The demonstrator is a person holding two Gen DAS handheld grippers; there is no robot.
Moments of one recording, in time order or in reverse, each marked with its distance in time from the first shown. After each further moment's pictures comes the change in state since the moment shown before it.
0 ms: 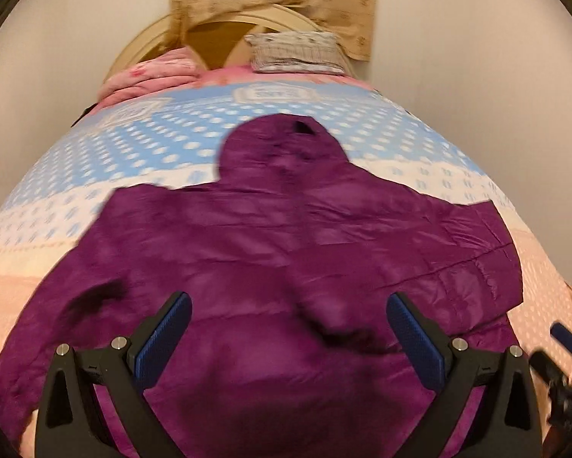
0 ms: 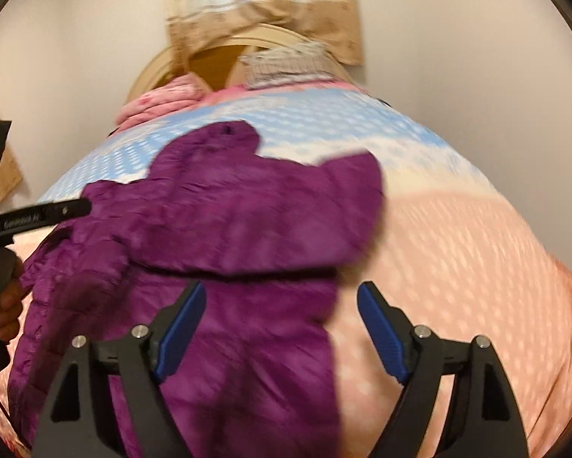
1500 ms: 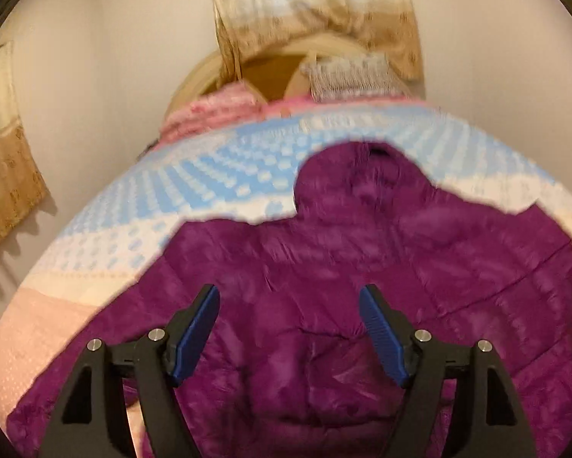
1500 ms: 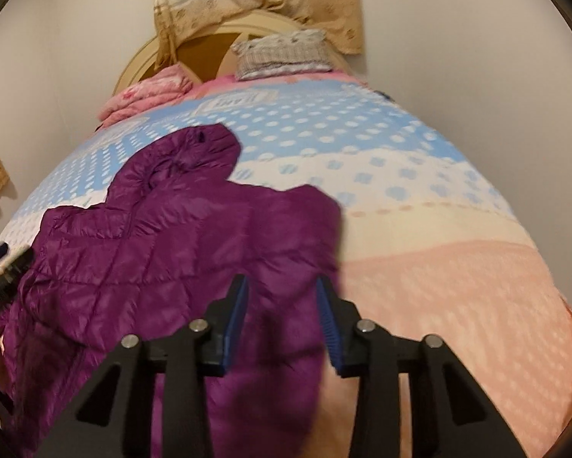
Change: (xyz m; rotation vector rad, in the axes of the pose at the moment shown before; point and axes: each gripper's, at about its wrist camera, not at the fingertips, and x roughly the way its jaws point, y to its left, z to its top) left arm 0.043 0.035 0.000 0.014 -0.102 0.312; right arm 0.102 0.008 0.091 -0.080 0.066 0.006
